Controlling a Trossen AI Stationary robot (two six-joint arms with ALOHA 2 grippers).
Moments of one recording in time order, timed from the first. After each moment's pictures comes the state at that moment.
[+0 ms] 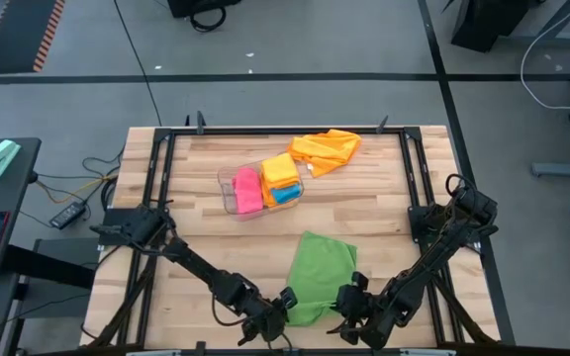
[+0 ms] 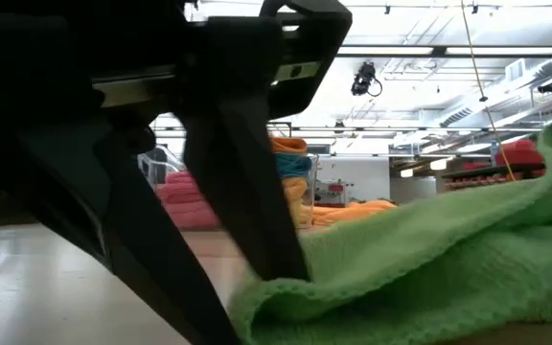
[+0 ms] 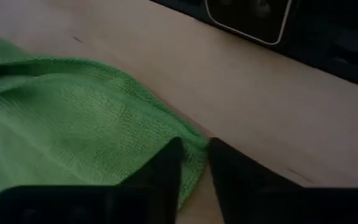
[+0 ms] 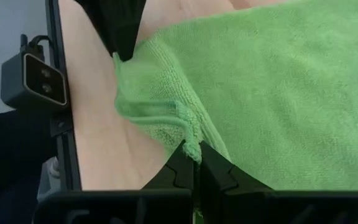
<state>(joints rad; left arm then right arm) -0.60 2.14 1.32 -0.01 -0.13 0.48 0.87 1.83 1.07 -0.31 0.57 1.16</state>
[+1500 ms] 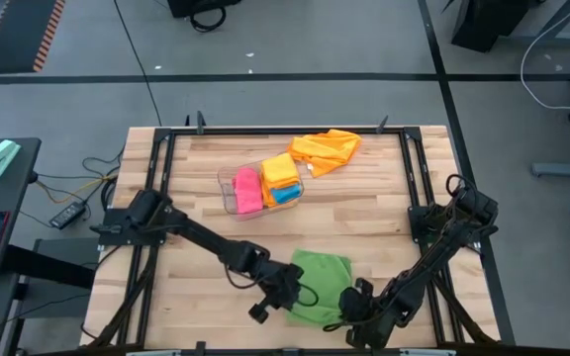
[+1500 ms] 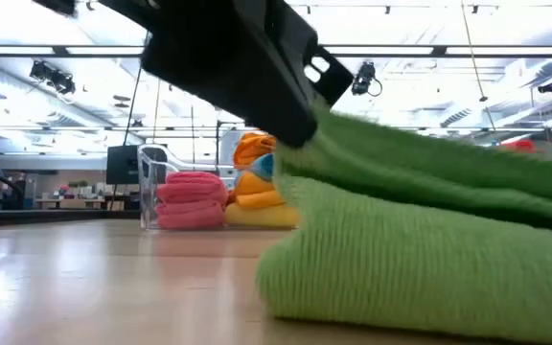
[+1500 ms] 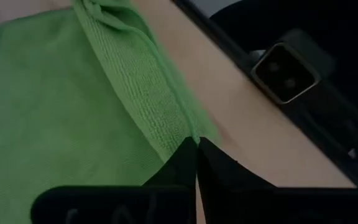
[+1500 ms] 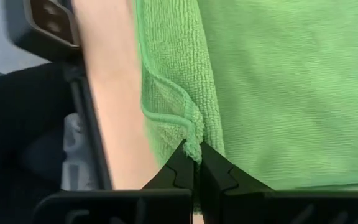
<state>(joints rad) -0.40 2.03 1.34 -0.11 0.28 0.15 0.88 1.83 1.07 -0.33 0.36 1.21</state>
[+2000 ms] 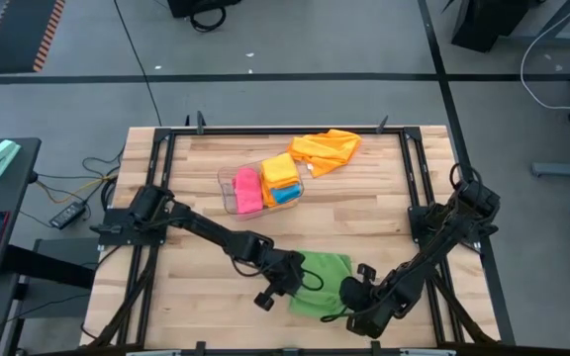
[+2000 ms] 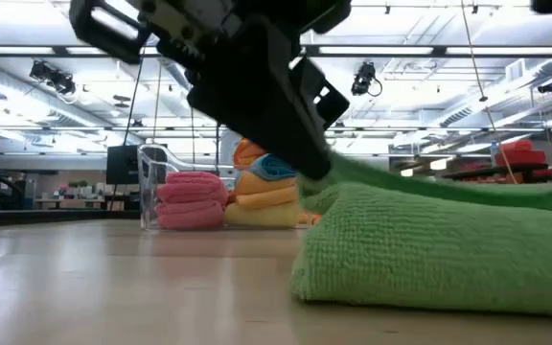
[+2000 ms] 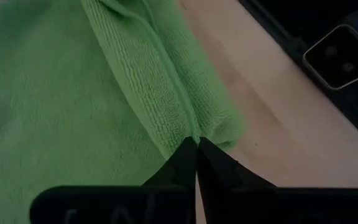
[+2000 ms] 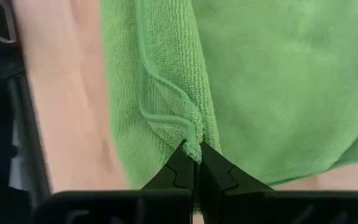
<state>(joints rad) -0.34 2.03 1.34 -0.16 0.26 0.16 0.83 1.77 1.07 -0.52 0.37 1.13</state>
